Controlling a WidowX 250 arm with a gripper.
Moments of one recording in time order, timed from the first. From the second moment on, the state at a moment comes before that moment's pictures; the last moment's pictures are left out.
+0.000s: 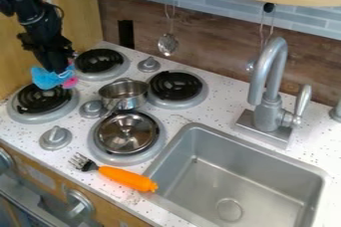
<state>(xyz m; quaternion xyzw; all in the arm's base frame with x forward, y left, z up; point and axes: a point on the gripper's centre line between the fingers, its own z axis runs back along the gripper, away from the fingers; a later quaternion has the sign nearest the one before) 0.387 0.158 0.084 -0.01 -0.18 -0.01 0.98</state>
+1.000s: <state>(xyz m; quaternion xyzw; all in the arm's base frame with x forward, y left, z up) 0.399 0.122 0.100 -0.02 -0.18 -0.09 0.98</state>
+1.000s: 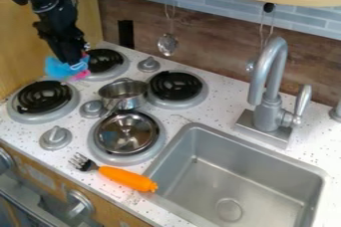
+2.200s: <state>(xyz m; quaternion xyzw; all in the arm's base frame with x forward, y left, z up) 0.440 0.073 0.093 -0.03 -0.20 -0.14 0.97</state>
